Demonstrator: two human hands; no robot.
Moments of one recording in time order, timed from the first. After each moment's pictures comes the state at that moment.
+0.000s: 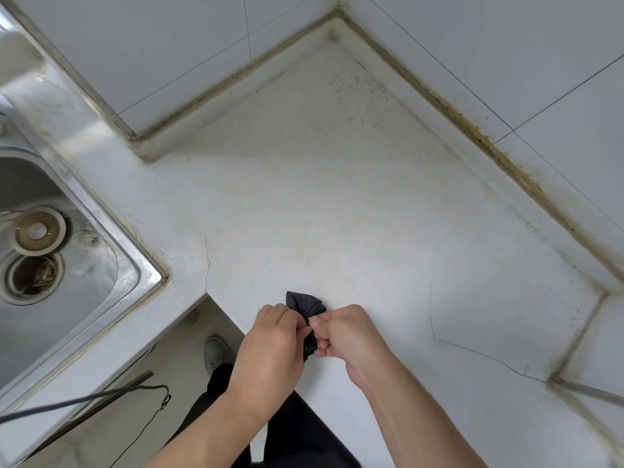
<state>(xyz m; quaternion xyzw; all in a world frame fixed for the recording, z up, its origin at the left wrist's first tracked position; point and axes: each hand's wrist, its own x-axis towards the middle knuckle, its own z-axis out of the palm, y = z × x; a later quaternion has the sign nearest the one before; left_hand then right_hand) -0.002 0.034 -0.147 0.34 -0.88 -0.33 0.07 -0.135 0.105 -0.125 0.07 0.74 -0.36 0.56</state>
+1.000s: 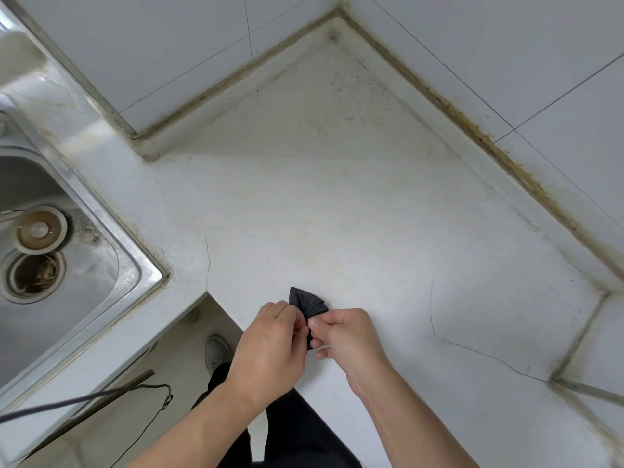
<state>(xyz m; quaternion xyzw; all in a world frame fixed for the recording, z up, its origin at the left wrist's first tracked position) 0.000 0.027 -0.148 0.32 -0.86 -0.38 0.03 -0.124 0.117 -0.130 0.05 0.76 -0.40 0.52</state>
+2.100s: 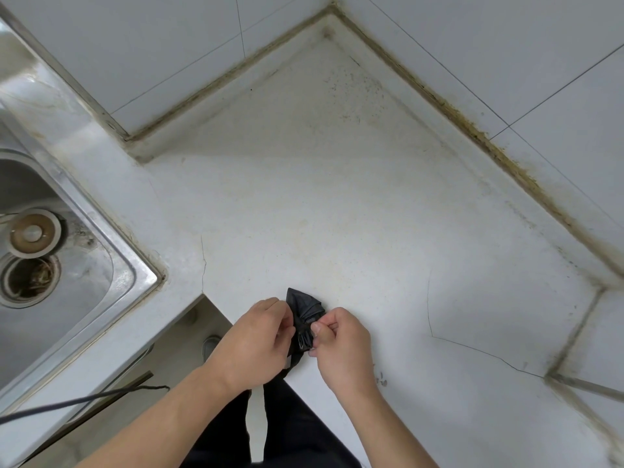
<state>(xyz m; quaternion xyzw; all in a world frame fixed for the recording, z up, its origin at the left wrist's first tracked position) 0.002 -0.005 -0.144 0.27 -0.85 -0.44 -0.10 -0.102 0.127 -0.152 -0.08 0.86 -0.33 0.38</state>
